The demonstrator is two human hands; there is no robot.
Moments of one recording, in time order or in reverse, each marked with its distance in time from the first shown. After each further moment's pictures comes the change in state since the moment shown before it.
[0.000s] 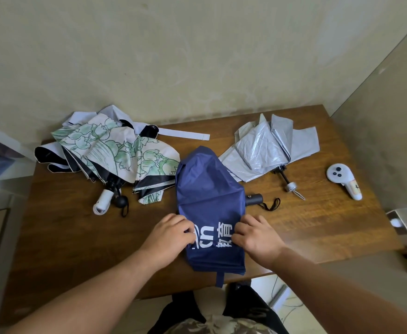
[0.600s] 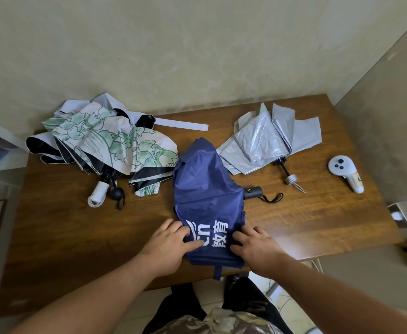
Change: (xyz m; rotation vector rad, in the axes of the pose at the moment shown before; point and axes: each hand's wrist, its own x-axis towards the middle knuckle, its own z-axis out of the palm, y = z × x) left_hand -0.014 0.013 0.037 0.108 -0.217 -0.005; right_hand -0.020 -0.012 0.024 -0.040 -0.550 0.021
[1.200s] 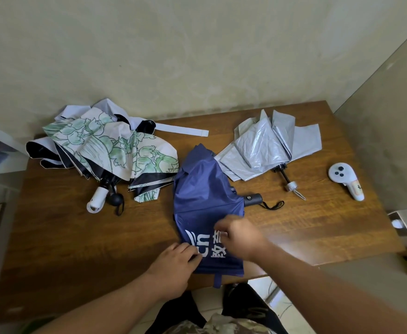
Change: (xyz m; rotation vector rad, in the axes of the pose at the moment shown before) left_hand 0.000 0.031 0.008 -0.108 -0.137 0.041; right_hand 0.040 -0.002 -0.058 0.639 0.231 0.194
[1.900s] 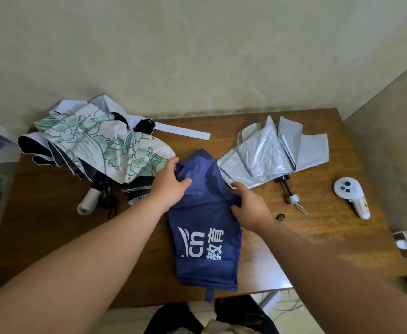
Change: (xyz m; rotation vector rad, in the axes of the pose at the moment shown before) left_hand 0.103 -0.104 -0.131 -1.086 0.548 -0.724; right_hand 0.060 0.034 -0.066 0.259 0.107 0.332
